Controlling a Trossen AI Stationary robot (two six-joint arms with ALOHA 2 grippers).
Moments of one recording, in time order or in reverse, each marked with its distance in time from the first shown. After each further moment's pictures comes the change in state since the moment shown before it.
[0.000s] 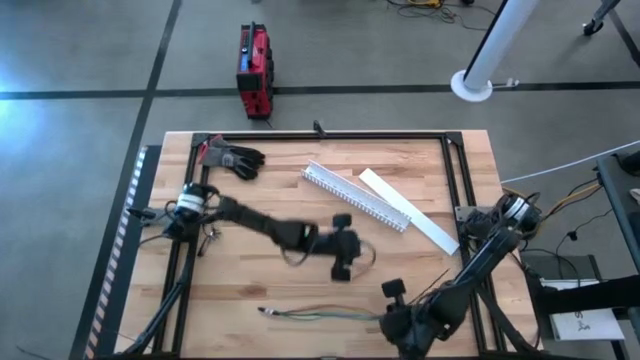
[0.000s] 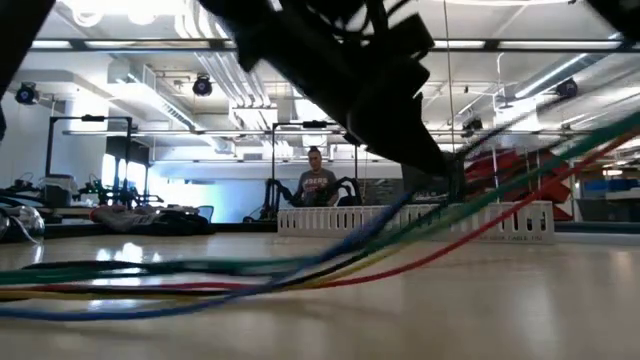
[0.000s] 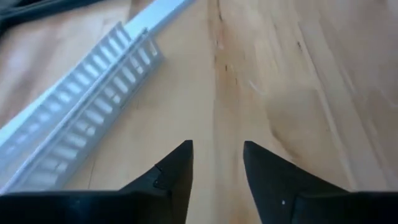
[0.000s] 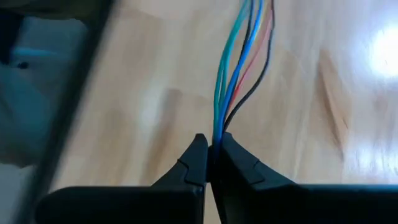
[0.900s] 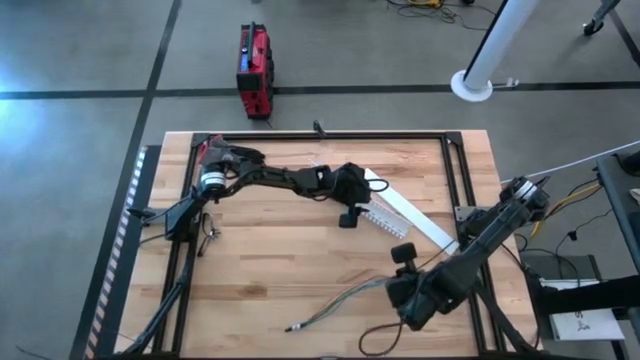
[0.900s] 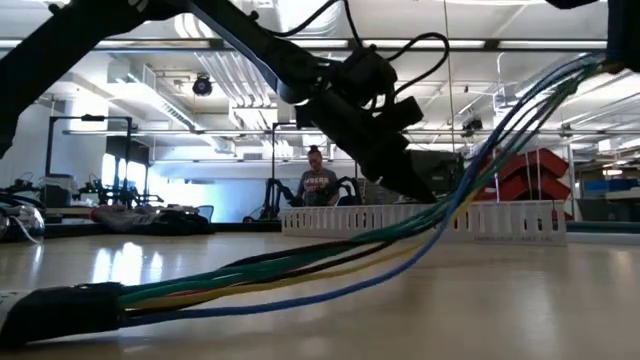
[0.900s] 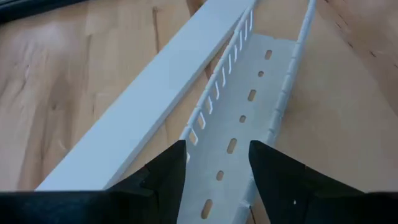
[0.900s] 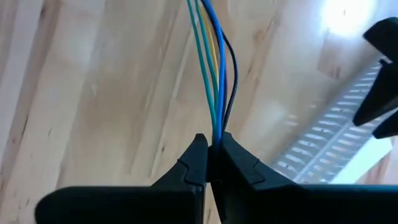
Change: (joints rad) left arm 0.384 0.166 0.220 -0.098 0.437 0.305; right arm -0.108 -0.156 0.076 -0.486 0.011 -0.107
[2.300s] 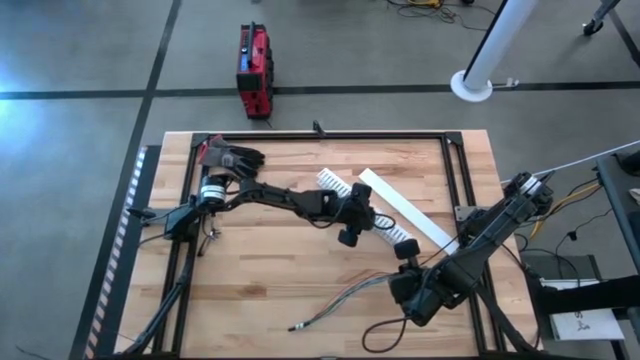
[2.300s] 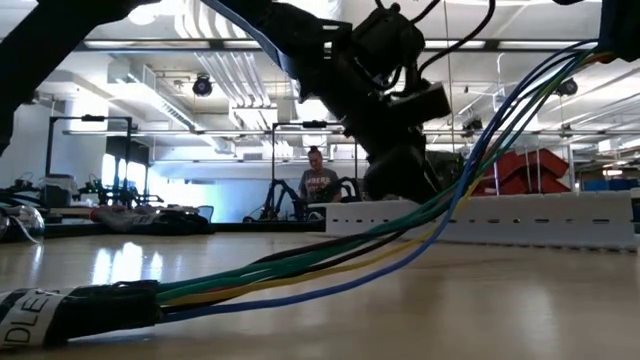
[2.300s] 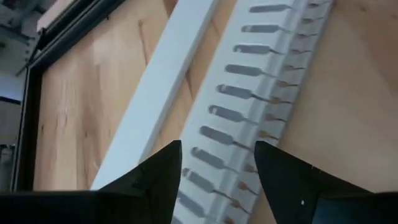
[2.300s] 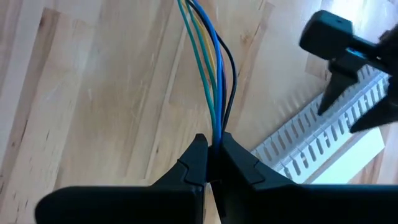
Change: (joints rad) left arm -0.171 -0.005 0.045 -0.078 -0.352 0.205; right arm -0.006 -0.053 -0.019 0.005 0.023 0.007
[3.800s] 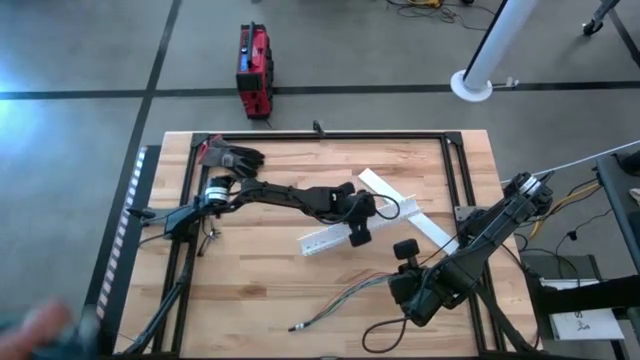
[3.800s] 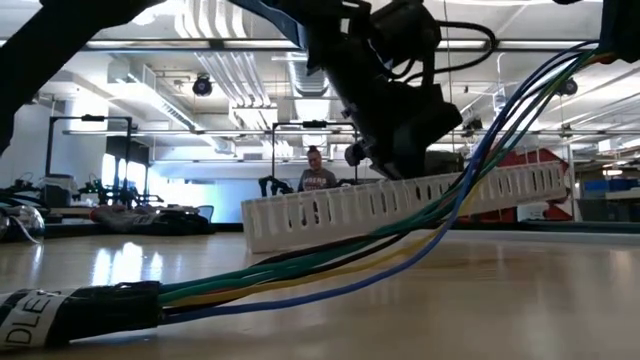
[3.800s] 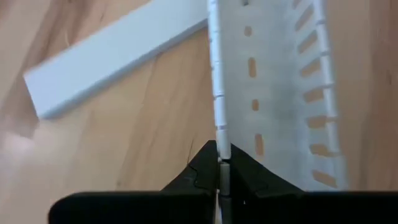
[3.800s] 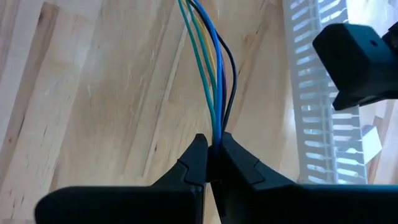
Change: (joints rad) left arm -0.005 0.037 0.196 -0.359 -0.040 -0.754; right arm 0.000 0.001 0.000 -0.004 -0.001 -0.019
